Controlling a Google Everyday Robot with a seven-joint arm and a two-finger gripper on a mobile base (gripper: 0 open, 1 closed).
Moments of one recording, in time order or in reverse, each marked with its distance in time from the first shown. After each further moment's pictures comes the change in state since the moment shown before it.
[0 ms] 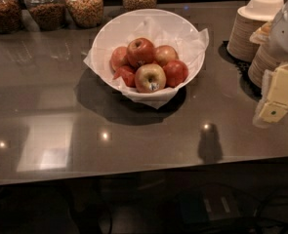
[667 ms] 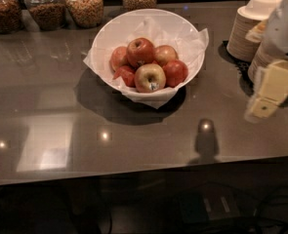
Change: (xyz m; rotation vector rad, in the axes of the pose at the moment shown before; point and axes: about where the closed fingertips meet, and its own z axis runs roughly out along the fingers) arm -0.012 -0.009 0.007 0.007 -0.030 0.007
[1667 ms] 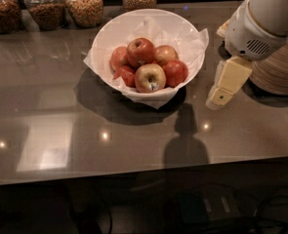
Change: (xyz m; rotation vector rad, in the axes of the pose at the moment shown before) arm -0.046 -0.031 0.039 0.052 -0.103 0.018
